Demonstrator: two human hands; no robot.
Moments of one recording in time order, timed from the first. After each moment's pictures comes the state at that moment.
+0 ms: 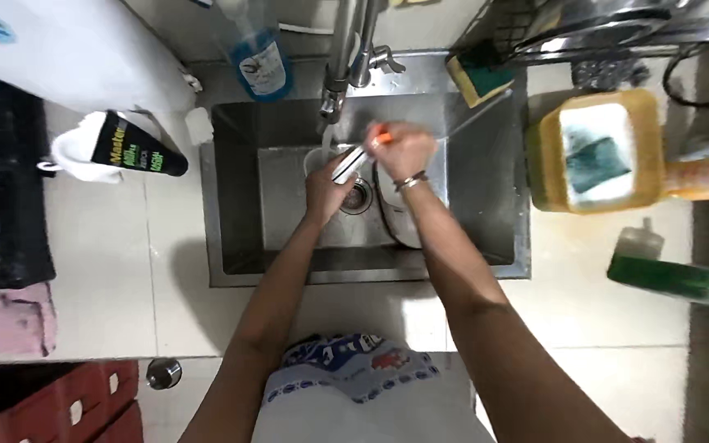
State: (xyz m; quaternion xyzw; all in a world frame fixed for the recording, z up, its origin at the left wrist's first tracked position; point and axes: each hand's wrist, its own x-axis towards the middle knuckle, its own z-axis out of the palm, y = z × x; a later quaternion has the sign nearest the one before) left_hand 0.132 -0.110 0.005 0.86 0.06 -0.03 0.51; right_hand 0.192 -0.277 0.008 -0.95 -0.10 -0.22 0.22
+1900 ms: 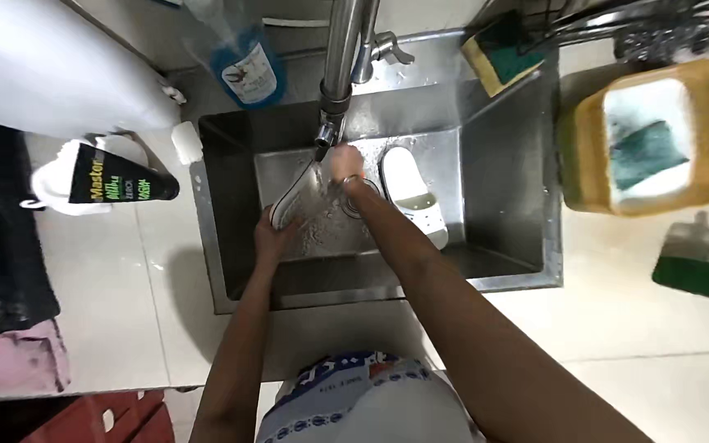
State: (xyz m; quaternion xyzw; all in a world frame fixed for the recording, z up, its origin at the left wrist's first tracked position) left_hand 0.075 -0.006 -0.036 0.84 0.22 -0.13 0.47; right_hand 0.236 -0.177 -0.070 -0.91 0.12 0.25 0.30
